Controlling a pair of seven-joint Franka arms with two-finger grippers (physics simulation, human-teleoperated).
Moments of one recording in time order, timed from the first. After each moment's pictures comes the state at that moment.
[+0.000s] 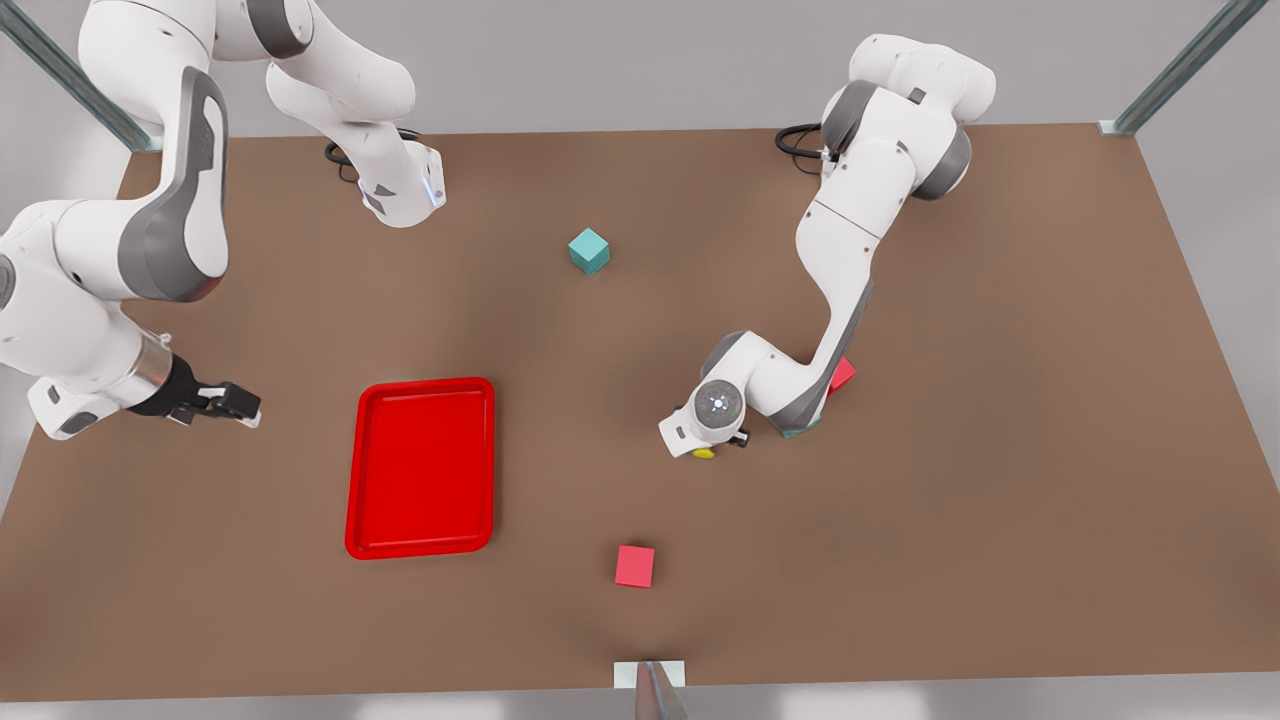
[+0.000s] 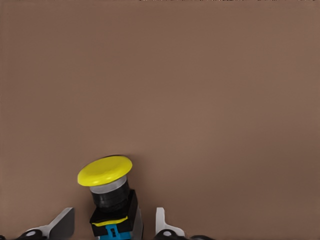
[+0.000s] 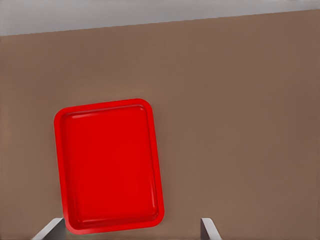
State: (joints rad) left arm -0.45 0.89 -0.19 -1.38 0.13 2.08 -0.28; right arm -0.07 0.27 0.05 -1.38 0.02 1.68 0.04
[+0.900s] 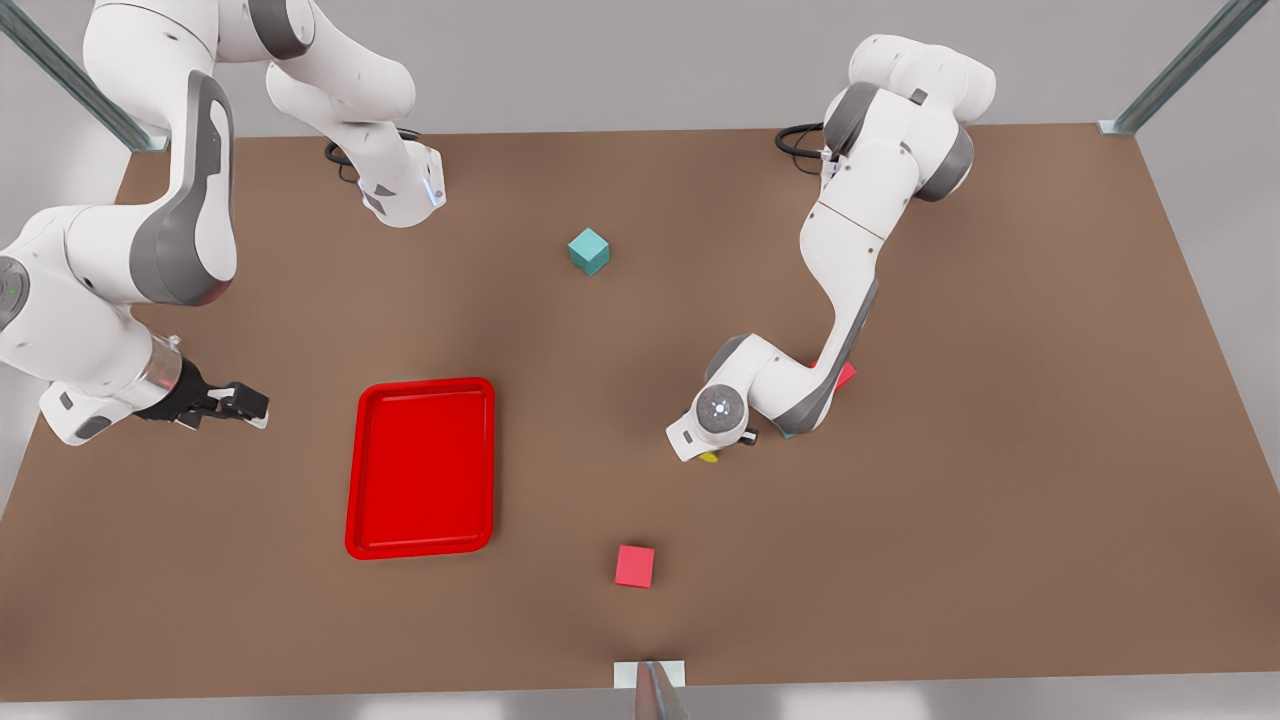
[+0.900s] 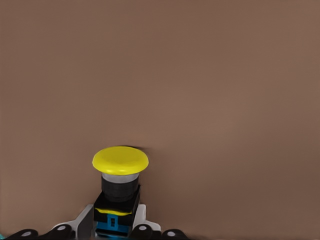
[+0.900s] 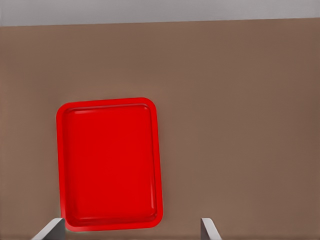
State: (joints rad) left arm -0.44 0.89 -0.19 -1.36 0.17 2.02 -0.34; right arm -0.06 0.27 0.05 -1.39 0.01 1.69 -0.01
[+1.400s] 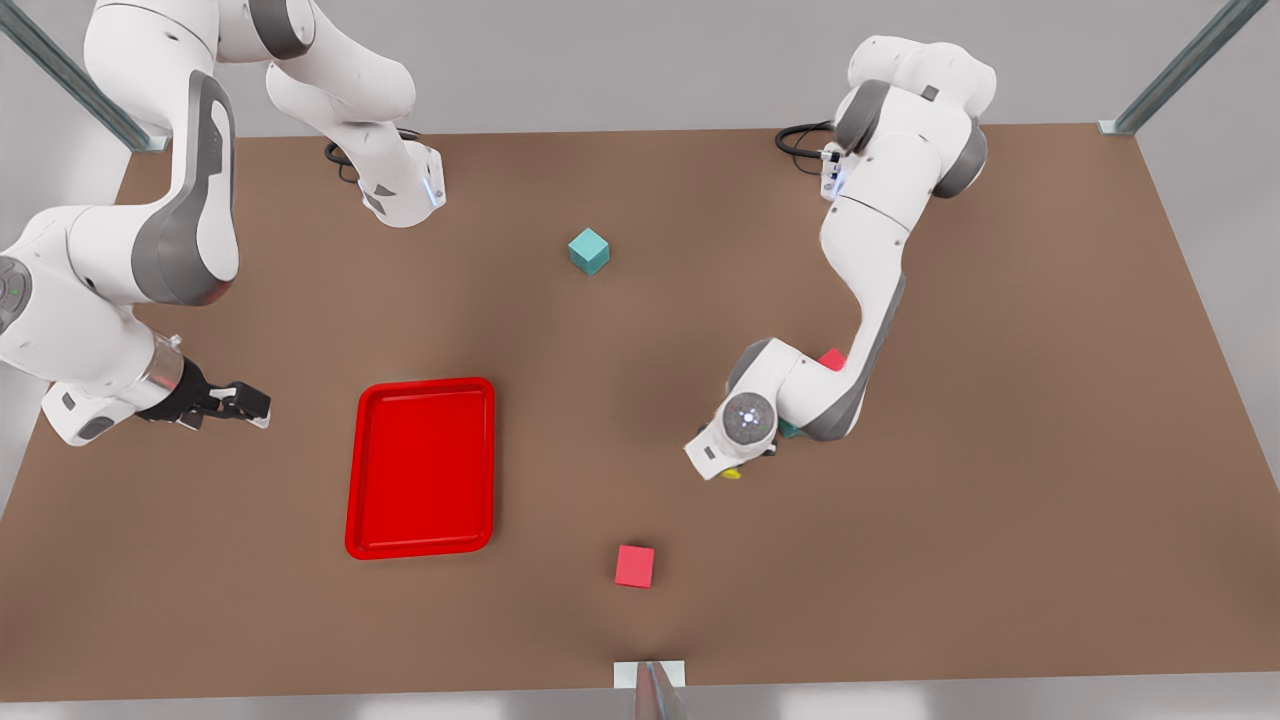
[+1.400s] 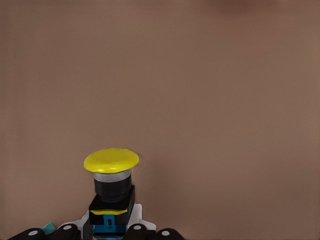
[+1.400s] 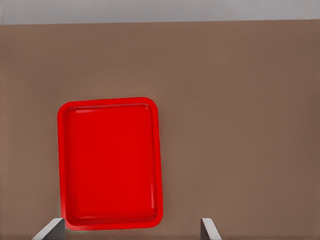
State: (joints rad) left arm -0.38 0.86 -0.19 -1.26 0.16 1.96 -0.37; right arm -0.06 0.27 0.05 -1.38 0.01 1.69 -0.01
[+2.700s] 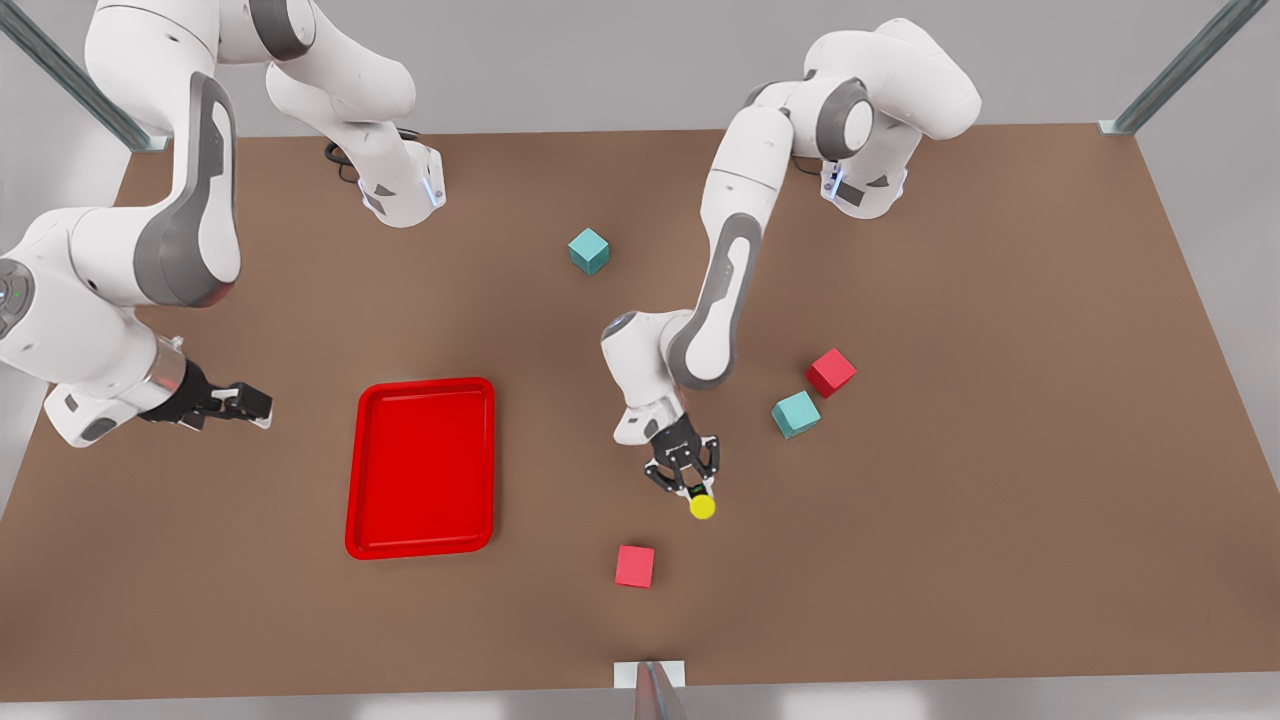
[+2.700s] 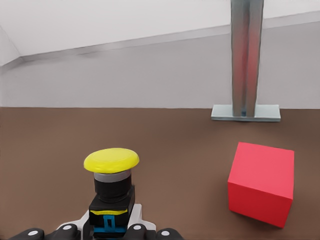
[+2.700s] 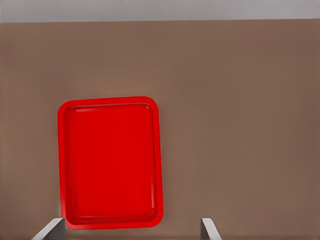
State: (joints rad) left arm -1.12 1.07 0.62 -1.26 0.57 2.38 -1.48; right arm -0.06 0.28 0.05 -1.39 0.02 1.69 -0.02
